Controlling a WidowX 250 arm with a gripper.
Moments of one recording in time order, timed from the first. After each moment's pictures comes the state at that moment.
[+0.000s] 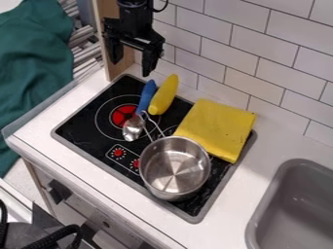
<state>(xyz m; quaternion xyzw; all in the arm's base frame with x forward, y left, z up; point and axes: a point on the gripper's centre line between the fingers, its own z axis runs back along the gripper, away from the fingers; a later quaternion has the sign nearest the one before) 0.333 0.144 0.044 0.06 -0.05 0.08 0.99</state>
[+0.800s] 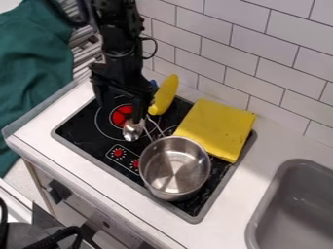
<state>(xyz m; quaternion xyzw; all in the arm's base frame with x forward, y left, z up) 0.265 0.080 0.029 0.04 -0.07 0.04 1.00</state>
